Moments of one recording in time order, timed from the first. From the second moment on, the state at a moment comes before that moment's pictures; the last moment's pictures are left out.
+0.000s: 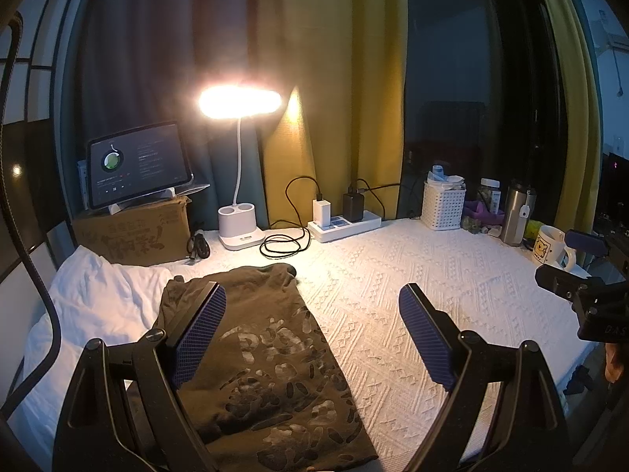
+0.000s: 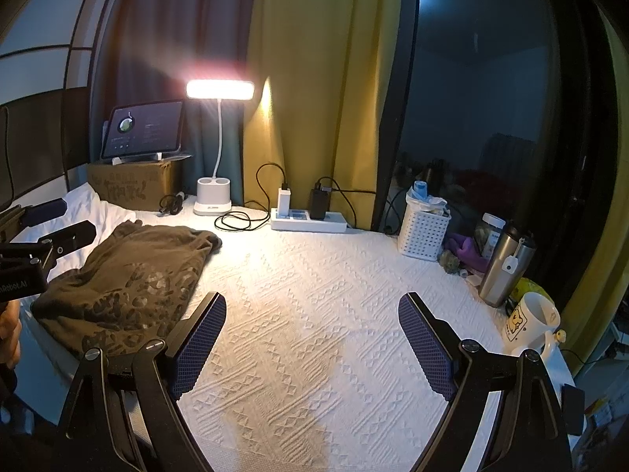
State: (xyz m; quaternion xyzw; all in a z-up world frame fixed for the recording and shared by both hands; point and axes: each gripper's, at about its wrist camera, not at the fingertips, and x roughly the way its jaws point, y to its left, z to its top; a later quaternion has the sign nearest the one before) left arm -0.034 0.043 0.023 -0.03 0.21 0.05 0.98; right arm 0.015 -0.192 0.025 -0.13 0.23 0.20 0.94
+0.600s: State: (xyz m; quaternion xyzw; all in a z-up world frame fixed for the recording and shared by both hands) left arm -0.035 0.047 0.022 -0.03 0.21 0.05 0.98; right arm 0.020 -0.189 0.020 -0.14 0.24 0.21 0.94
